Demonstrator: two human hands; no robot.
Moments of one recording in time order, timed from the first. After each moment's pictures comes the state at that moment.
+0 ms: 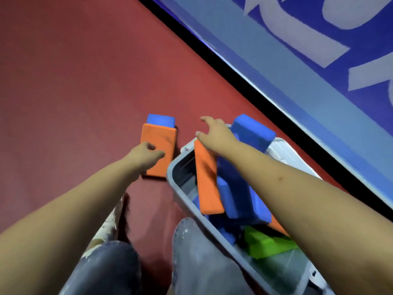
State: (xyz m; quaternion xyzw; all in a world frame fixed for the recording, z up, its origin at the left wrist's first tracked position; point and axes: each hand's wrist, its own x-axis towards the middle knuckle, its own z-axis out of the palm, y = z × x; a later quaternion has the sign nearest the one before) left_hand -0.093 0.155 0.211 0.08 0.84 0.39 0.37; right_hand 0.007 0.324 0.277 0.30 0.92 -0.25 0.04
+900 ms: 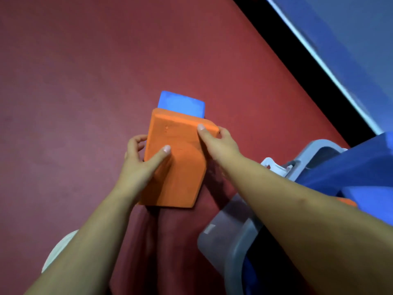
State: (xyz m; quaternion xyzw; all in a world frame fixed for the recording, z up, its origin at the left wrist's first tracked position) left_hand -0.269 0.204 -0.044 0.00 0.74 0.60 0.31; right_hand -0.214 0.373 0.005 0.52 0.72 -0.46 0.01
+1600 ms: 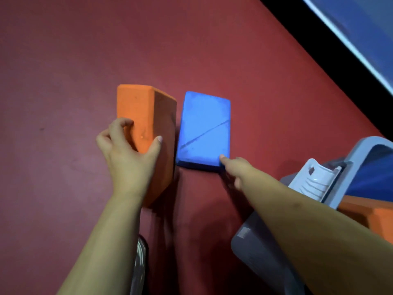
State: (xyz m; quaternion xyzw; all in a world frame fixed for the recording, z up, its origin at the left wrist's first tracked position) left_hand -0.321 0.160 -0.026 0.05 0.86 0.51 0.02; right_hand -0.222 0.348 -0.069 0.64 0.57 -0.51 0.07
